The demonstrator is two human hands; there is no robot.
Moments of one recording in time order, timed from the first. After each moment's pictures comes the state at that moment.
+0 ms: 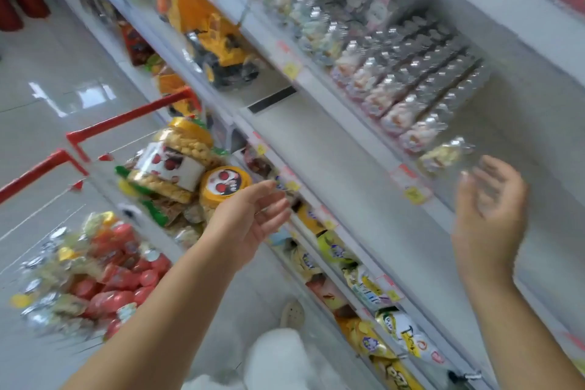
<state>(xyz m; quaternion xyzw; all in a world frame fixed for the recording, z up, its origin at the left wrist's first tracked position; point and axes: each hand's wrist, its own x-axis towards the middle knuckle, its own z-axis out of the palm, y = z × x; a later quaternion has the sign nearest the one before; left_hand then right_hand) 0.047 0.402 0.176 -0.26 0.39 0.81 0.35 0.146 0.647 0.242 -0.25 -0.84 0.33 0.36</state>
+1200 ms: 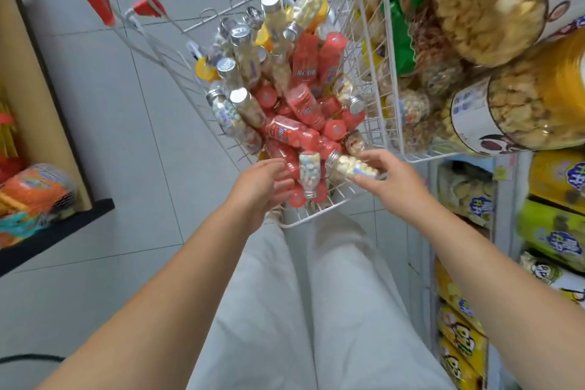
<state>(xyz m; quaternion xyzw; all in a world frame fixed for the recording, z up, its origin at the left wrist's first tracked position) 0.133 0.100 -0.152 -0.58 0.38 0.66 0.29 0.060 0.312 -0.138 -0.09 -0.84 0.28 -0.45</state>
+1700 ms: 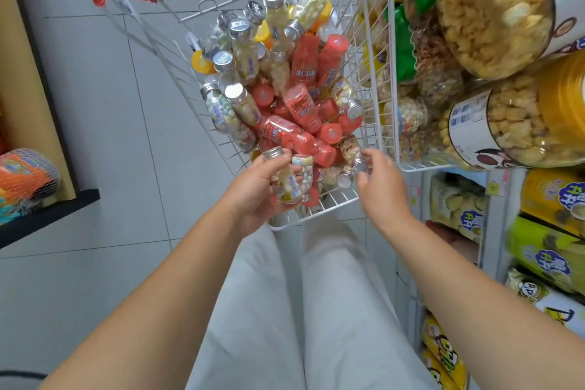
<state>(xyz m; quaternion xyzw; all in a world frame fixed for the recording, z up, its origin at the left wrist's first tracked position) 0.130 0.110 -0.150 -0.52 0.29 0.75 0.29 0.066 0.306 -0.168 -0.03 -0.93 0.15 -0.34</state>
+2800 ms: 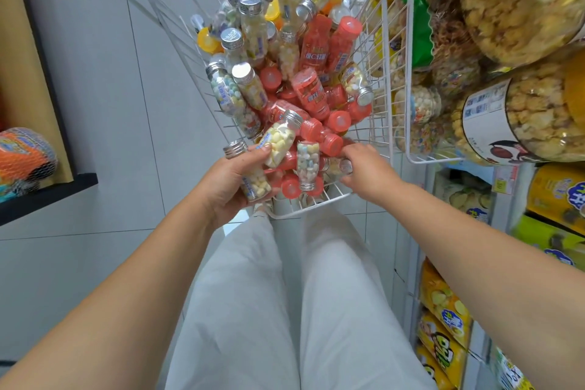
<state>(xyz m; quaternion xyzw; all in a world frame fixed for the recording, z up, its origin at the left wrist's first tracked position) 0.165 0.080 -0.163 -0.51 0.32 0.75 0.27 0.054 0.308 -0.218 0.21 -0.85 0.03 -0.49</state>
